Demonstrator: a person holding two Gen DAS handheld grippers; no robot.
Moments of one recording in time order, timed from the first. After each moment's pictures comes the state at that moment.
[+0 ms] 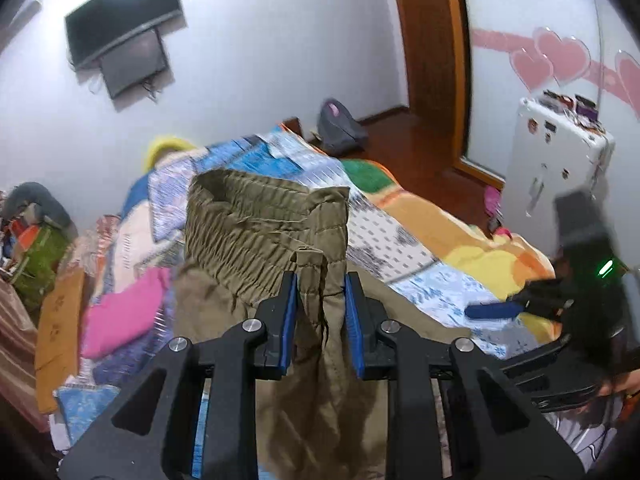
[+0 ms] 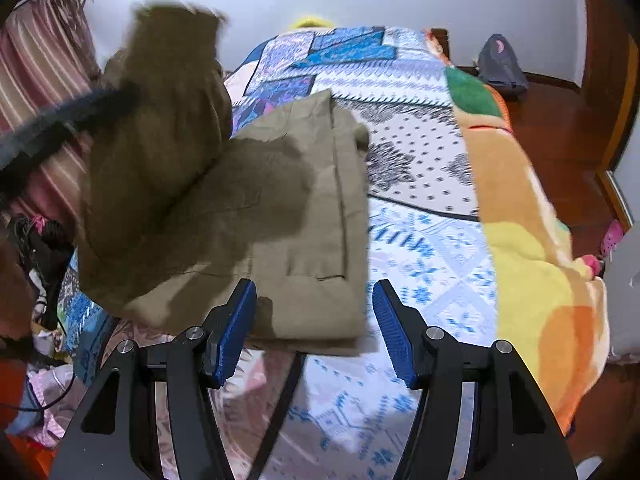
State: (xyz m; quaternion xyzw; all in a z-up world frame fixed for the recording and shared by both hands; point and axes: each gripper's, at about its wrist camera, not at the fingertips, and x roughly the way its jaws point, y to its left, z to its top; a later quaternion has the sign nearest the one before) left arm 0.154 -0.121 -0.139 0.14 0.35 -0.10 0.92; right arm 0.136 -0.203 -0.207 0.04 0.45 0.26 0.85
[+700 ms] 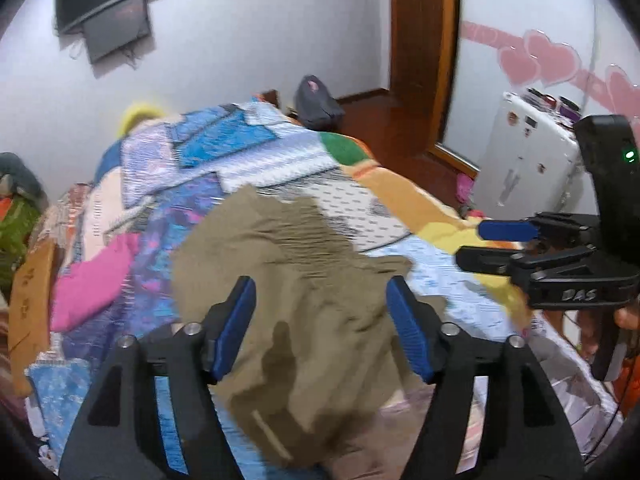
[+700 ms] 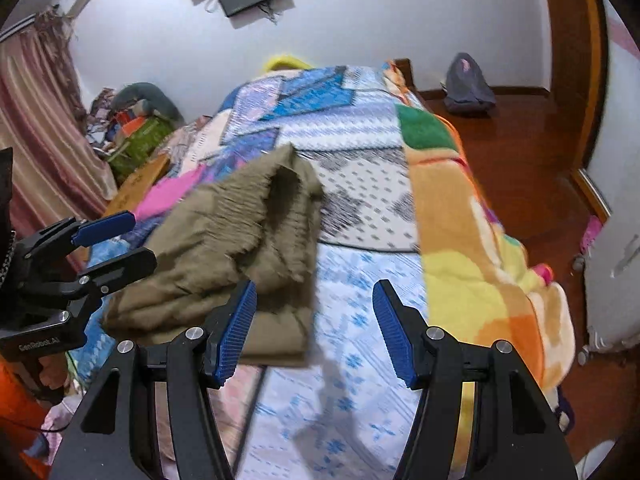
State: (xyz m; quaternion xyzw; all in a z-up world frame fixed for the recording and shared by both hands) left arm 0.146 -0.097 -0.143 0.10 0.38 -0.13 0.91; right arm 0.142 -0.227 -0.169 0.07 0.41 0.25 0.88
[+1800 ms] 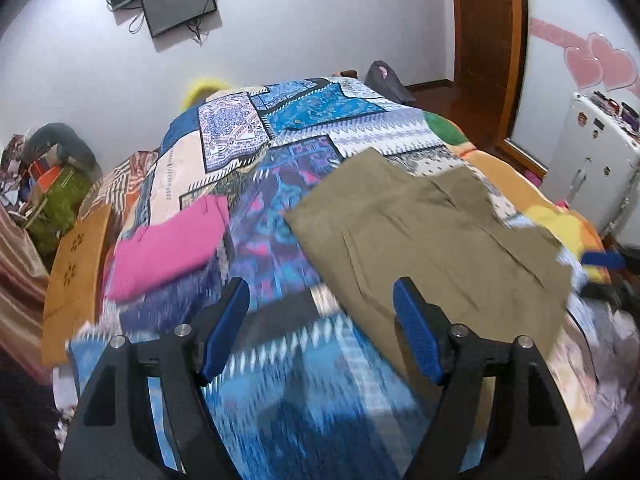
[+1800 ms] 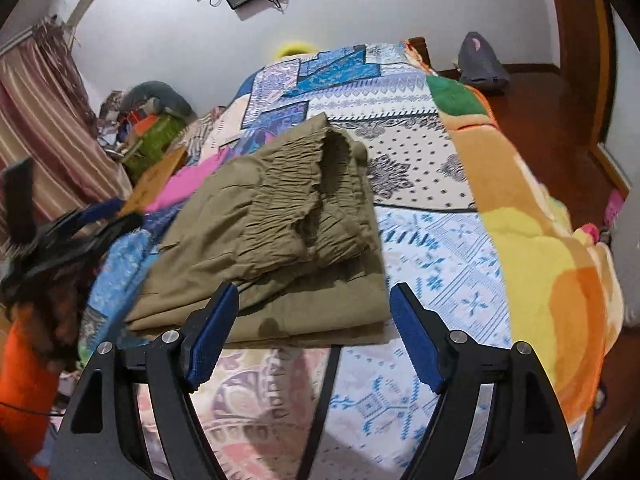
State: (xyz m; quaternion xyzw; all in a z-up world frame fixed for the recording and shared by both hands) left arm 0.180 0.008 -0.169 0.10 0.41 -0.03 0.91; right arm 0.116 -0.195 -0.203 0.12 0.44 0.26 0.85
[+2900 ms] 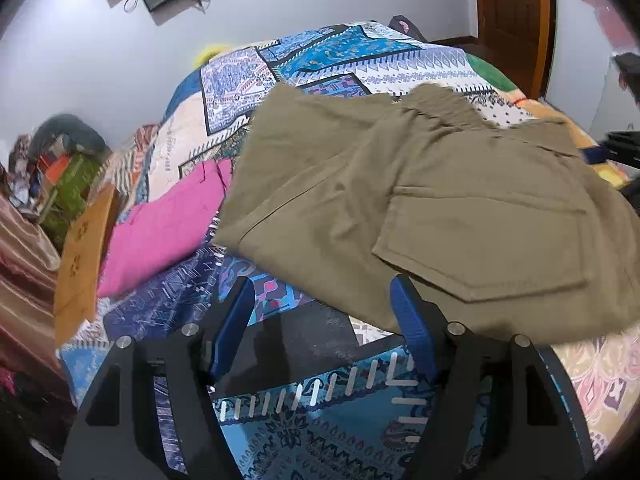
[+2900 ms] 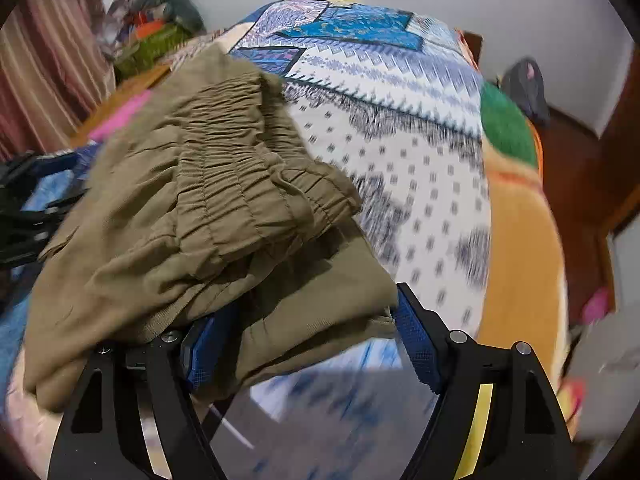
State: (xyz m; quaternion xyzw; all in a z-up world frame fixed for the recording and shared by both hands) left arm 0.226 0.020 -0.242 0.13 0.46 0.02 0.88; right arm 0.265 -0.151 -0.256 -0.10 0.48 0.28 0.83
